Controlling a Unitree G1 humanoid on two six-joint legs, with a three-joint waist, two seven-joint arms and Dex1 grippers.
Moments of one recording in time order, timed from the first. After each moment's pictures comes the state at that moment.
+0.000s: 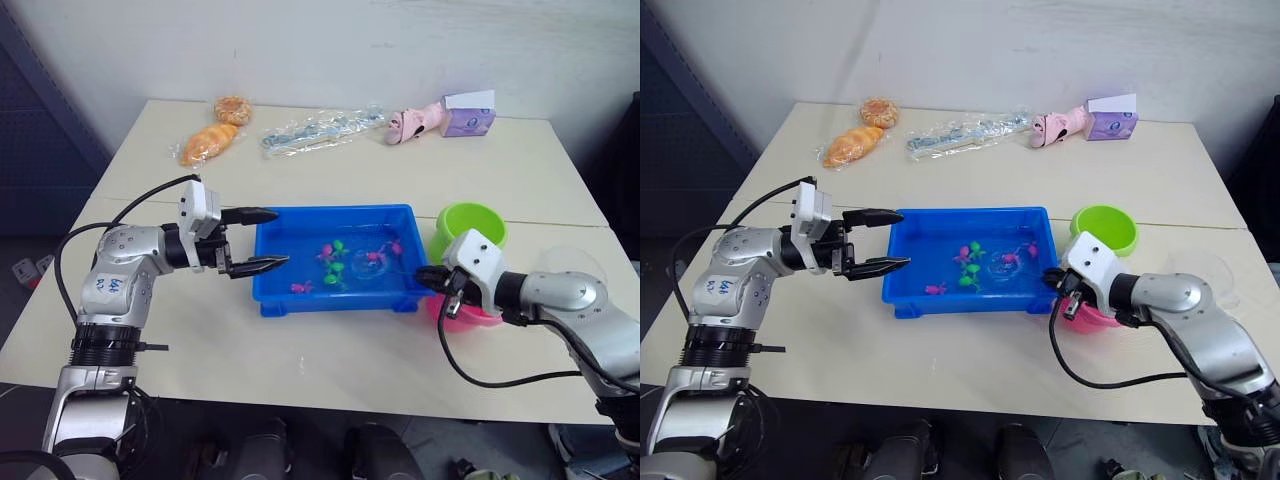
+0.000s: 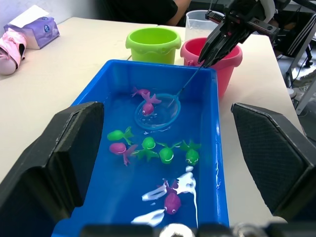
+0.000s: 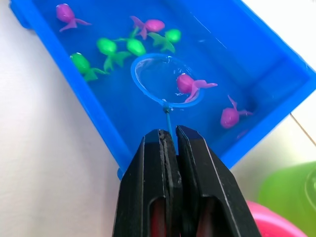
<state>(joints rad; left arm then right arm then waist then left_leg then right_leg) -0.60 0.60 0.07 0.17 -0.43 0.23 -1.19 -0.26 -0.88 0.06 -0.34 0.33 0.48 0.78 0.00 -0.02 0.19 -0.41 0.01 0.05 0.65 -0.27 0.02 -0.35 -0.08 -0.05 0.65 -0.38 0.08</state>
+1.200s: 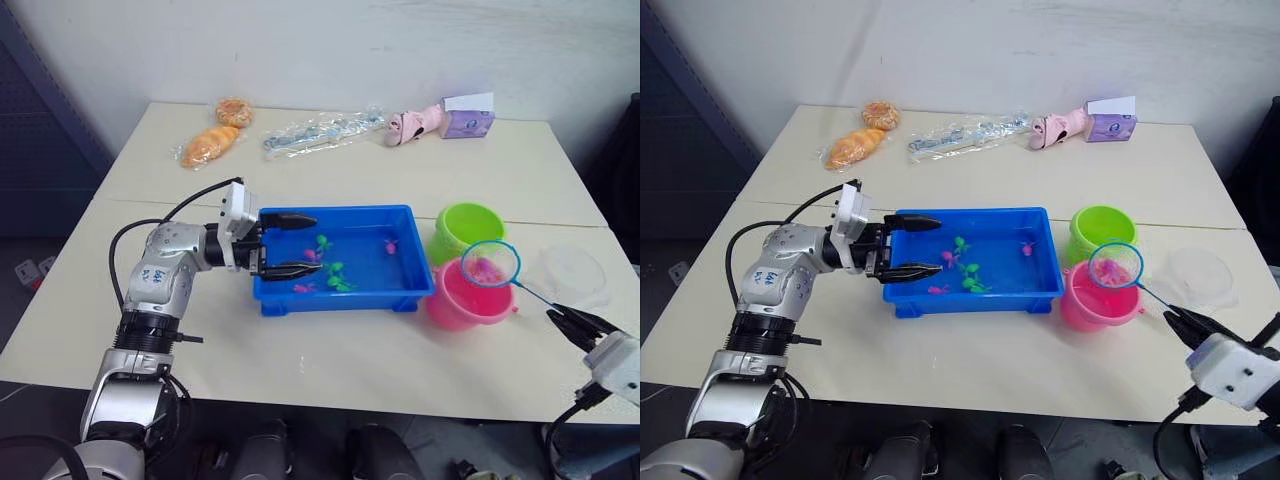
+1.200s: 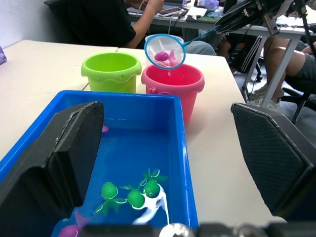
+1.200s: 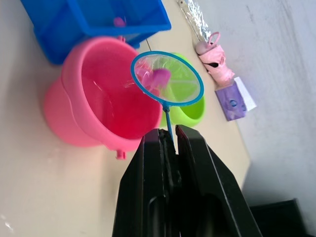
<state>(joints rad) -0.69 0.46 -0.02 0.25 -0.43 0.22 -1.27 0.50 -0.69 -0.71 -0.36 -0.02 -0.42 0.78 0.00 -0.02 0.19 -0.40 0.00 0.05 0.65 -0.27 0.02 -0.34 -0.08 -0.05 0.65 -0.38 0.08</state>
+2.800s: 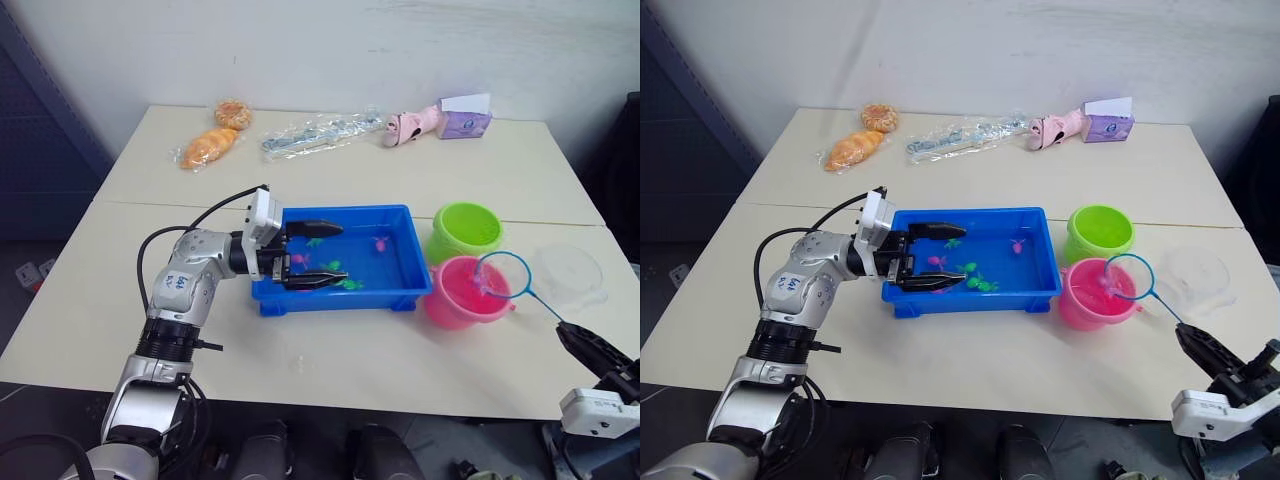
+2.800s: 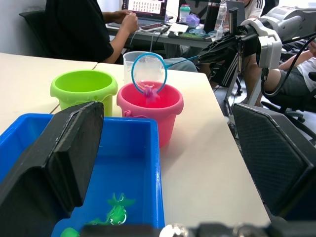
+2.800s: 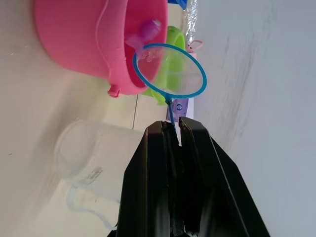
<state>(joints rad) -0.66 0.37 -0.05 0.16 -0.44 0.29 -1.22 0.57 -0.76 -0.72 -0.16 -0.69 -0.86 0.15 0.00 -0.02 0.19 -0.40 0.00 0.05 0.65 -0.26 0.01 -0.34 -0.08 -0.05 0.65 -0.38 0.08</state>
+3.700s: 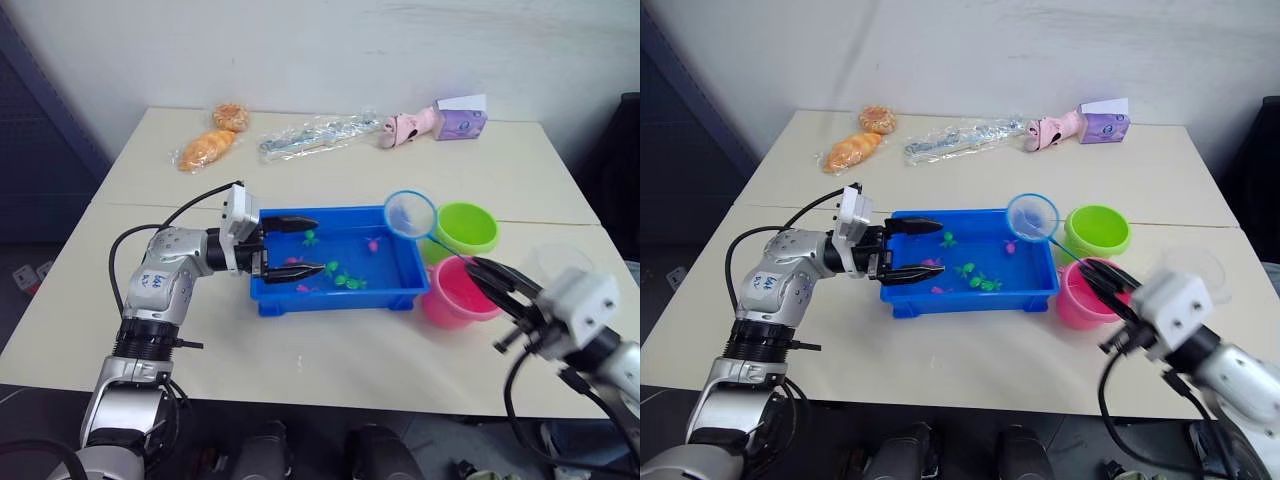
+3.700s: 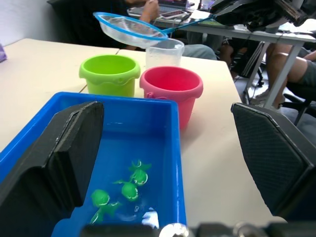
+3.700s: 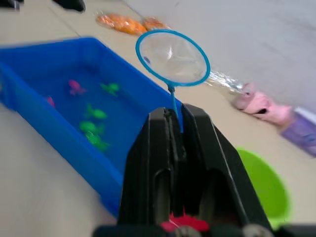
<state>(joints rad) -0.65 0.47 -0.01 0.20 -0.44 0.28 -1.21 0.18 -0.84 -0.25 -0.68 0.63 0.24 0.35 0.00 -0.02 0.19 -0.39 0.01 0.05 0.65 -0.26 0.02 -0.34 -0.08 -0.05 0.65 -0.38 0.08</state>
